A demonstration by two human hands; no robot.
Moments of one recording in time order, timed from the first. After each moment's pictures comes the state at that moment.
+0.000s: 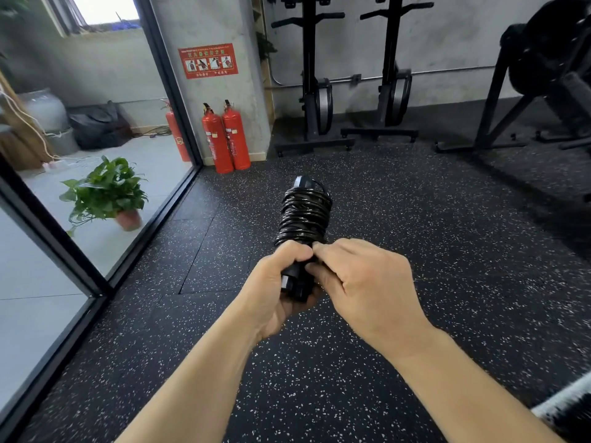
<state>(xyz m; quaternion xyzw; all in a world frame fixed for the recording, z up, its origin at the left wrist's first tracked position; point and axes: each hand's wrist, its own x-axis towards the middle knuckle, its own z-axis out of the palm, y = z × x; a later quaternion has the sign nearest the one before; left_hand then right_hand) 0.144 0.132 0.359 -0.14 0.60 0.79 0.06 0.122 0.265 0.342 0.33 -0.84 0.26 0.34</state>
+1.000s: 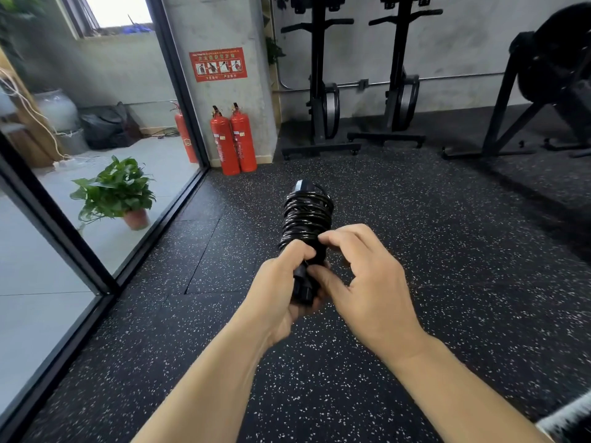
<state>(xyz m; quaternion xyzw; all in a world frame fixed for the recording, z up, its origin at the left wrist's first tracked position) 0.144 0.127 0.357 -0.16 0.57 0.80 0.03 0.126 0.252 0.340 0.30 -0.81 0.41 0.28</state>
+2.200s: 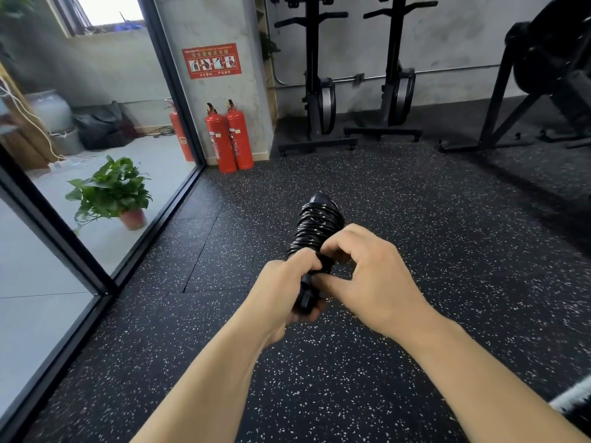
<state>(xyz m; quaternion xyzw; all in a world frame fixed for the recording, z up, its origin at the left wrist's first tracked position) 0.143 0.131 0.348 -0.15 0.67 0.72 0.05 0.119 0.268 0.350 0.30 -0.85 0.41 0.14</state>
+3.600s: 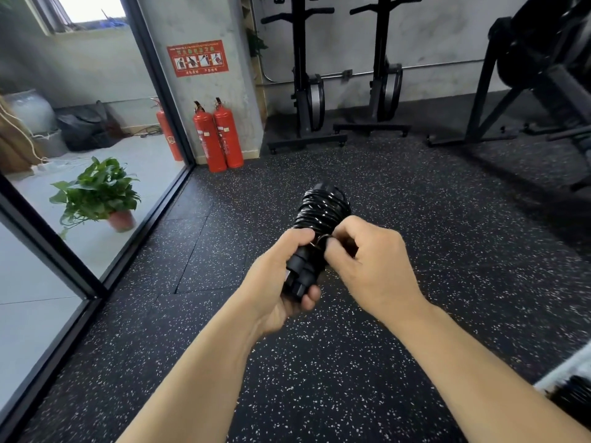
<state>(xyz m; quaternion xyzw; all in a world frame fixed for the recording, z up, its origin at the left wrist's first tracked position) 0.143 0.136 0.359 -0.13 0.60 0.77 0.13 0.114 0.277 0.349 0.22 -0.85 0.43 0.20</state>
